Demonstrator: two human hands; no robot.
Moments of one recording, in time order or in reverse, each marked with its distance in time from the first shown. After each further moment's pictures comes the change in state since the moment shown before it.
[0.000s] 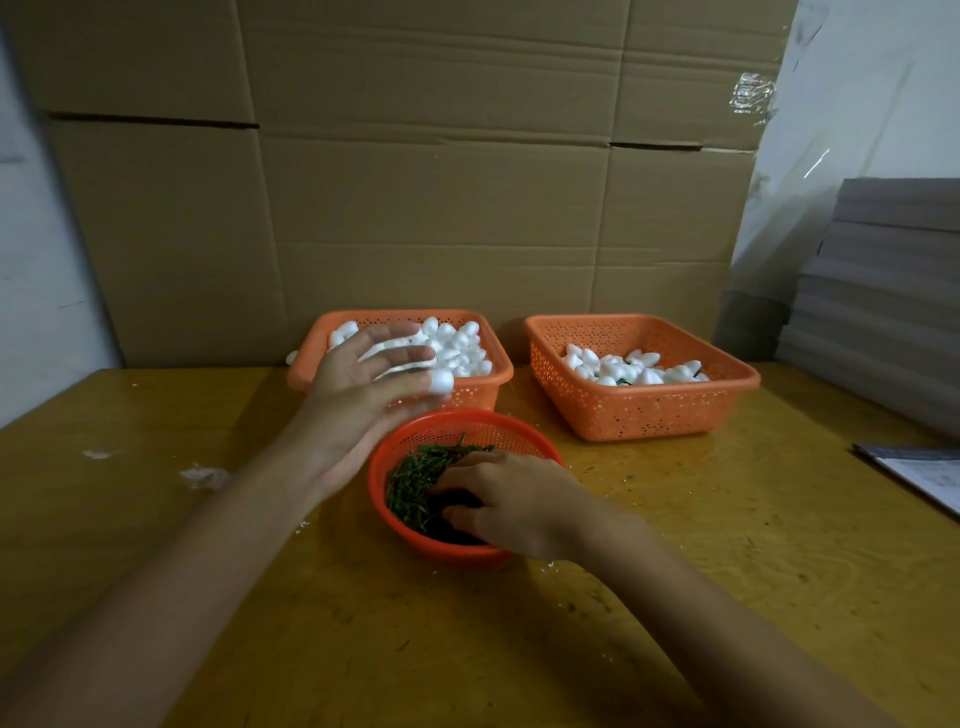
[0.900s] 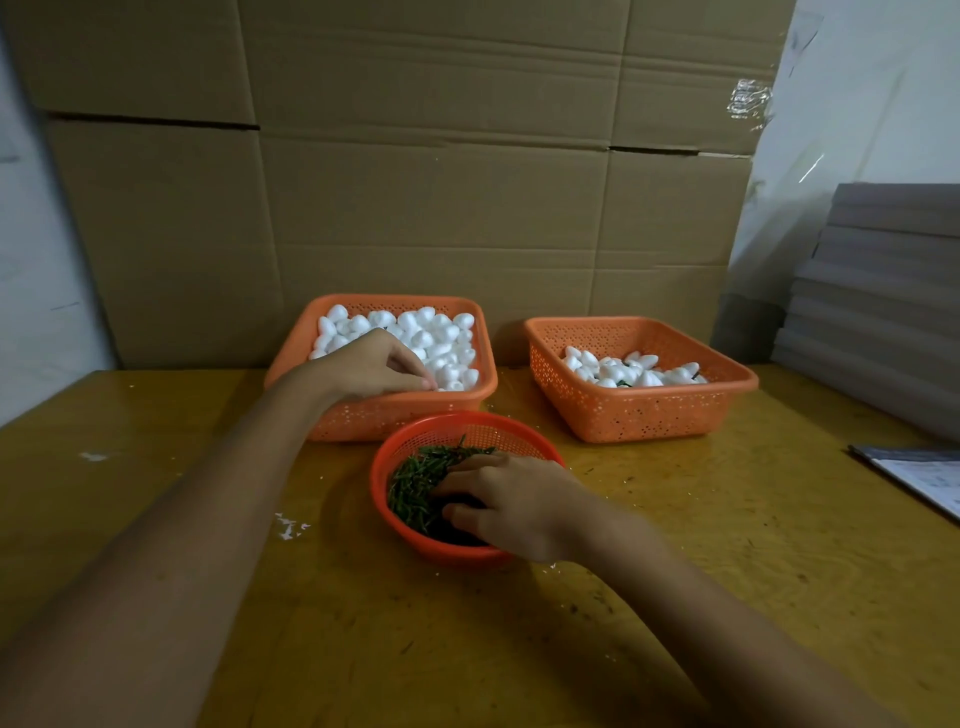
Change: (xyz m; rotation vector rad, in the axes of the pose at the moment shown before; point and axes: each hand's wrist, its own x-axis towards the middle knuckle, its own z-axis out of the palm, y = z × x) left_hand 0.090 0.002 -0.043 1.120 -0.371 -0.107; right_hand 0.001 0.000 0.000 -0.017 -0.023 0.017
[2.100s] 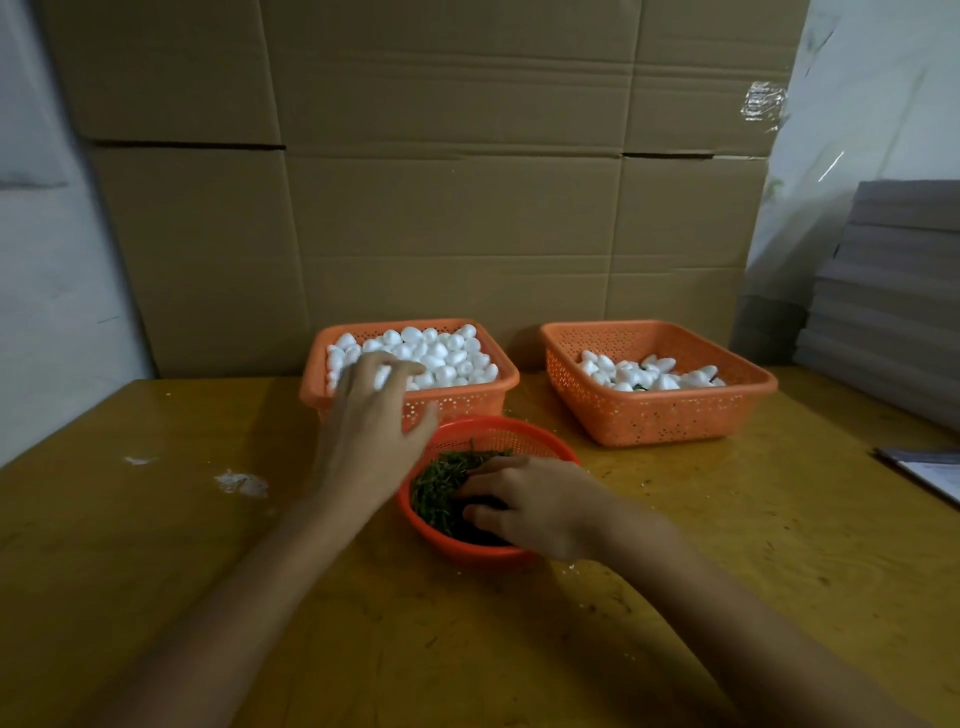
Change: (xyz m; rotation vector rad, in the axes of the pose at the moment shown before) left_hand -0.082 0.022 0.064 0.430 0.697 0.038; right_hand -0.001 0.002 -0.001 -0.001 0.028 -0.033
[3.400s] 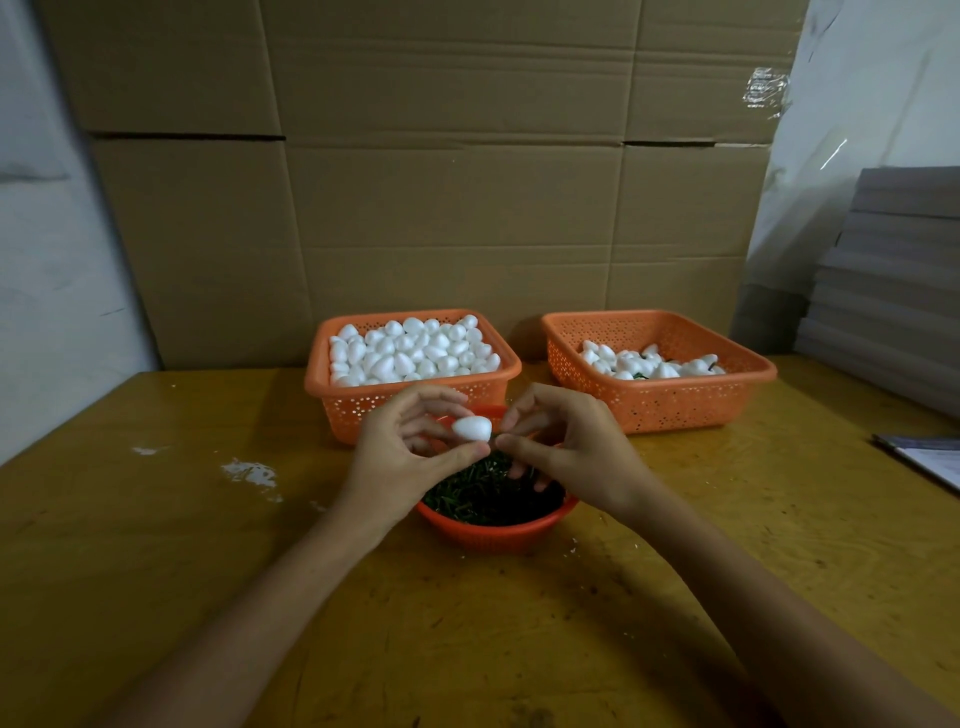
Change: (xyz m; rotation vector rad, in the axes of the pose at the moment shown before) left_hand -0.033 0.021 -0.004 -0.938 -0.138 -0.097; right_hand -0.019 0.023 -0.003 0.824 0.547 -0.070
